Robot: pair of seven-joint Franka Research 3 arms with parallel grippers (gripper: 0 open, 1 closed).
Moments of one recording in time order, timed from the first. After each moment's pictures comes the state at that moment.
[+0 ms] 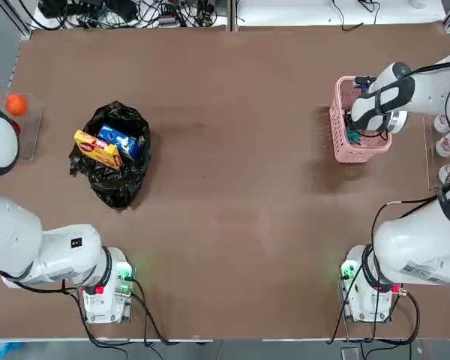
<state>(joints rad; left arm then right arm) 0.19 0.07 -0.18 -1.46 0.01 1.51 0.04 -0.21 0.32 0.11 -2.48 0.01 2.96 -0.09</state>
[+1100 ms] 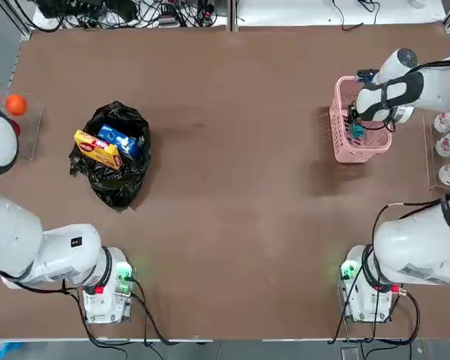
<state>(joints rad) 0.20 0.07 -0.18 -1.46 0.01 1.47 0.03 -0.21 0.20 0.11 -2.47 -0.04 2.75 -0.10</state>
